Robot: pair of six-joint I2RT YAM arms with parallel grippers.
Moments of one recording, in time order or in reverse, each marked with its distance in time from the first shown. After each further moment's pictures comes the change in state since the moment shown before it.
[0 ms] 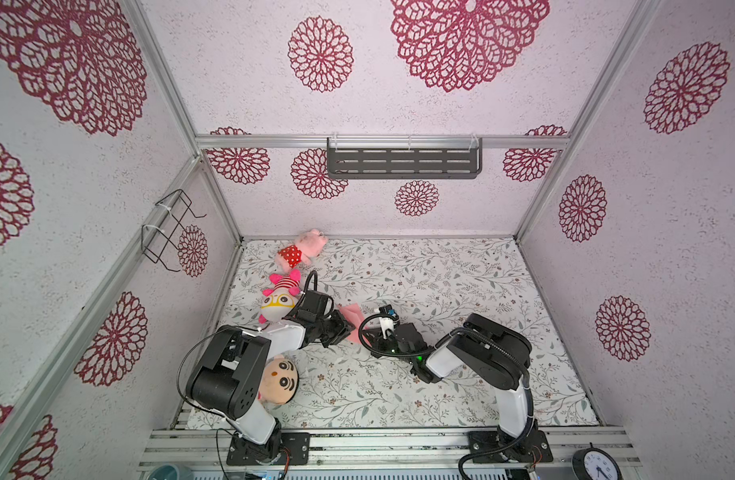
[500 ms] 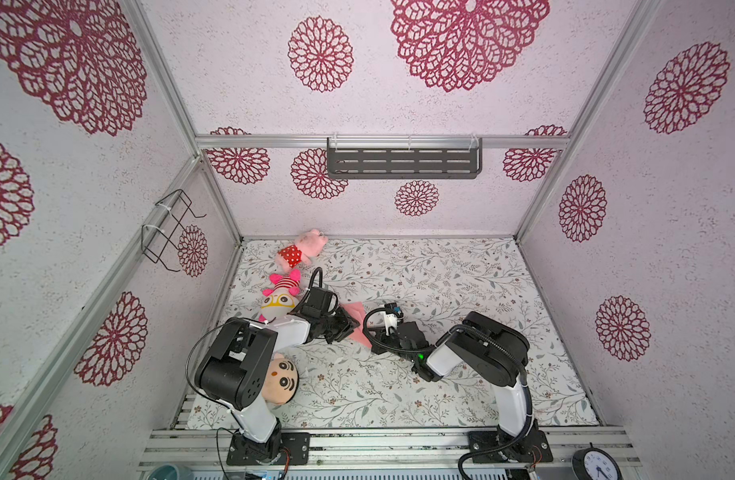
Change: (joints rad) left arm -0.015 0.069 0.064 0.004 0.007 0.020; right arm -0.023 0.012 0.000 0.045 -0.042 0.175
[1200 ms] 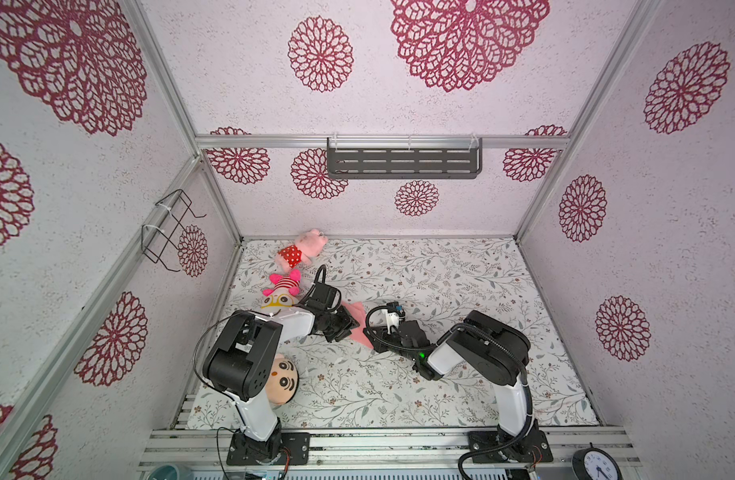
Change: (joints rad) left arm -0.005 0.066 0.106 -0.178 -0.064 0.018; right arm -0.016 0.000 0.000 -0.013 -0.021 0.038
